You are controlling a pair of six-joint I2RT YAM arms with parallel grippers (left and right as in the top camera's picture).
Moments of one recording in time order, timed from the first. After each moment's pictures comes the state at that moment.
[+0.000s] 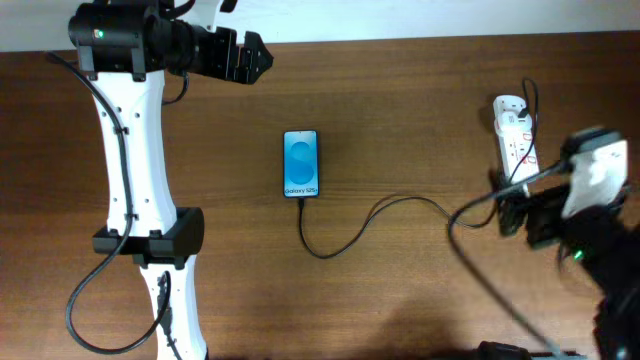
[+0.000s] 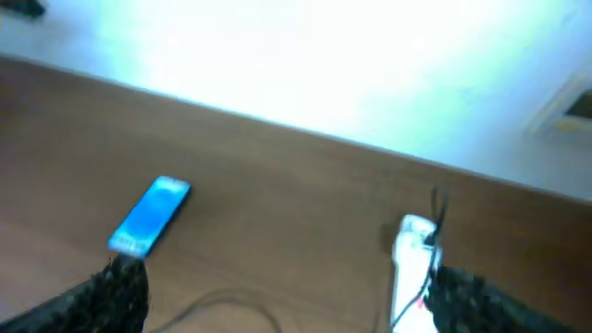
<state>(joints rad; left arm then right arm) -0.09 2.33 3.06 -1.69 0.47 0.14 -0.22 0.82 1.32 -0.93 -0.43 -0.27</state>
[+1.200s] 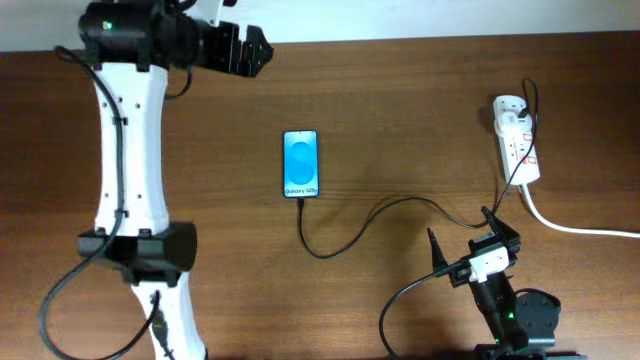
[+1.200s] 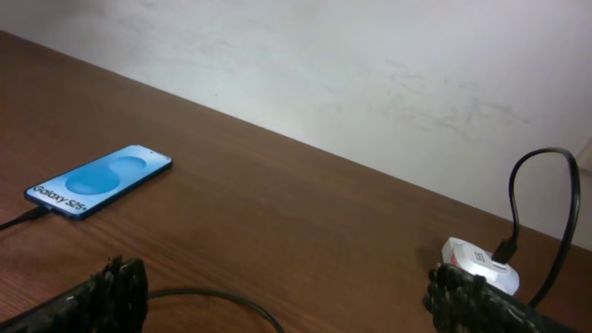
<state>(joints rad) -0.09 2.19 2.69 -1.42 0.45 0.14 -0.05 0.01 0.01 -0.05 -0.33 -0.26</state>
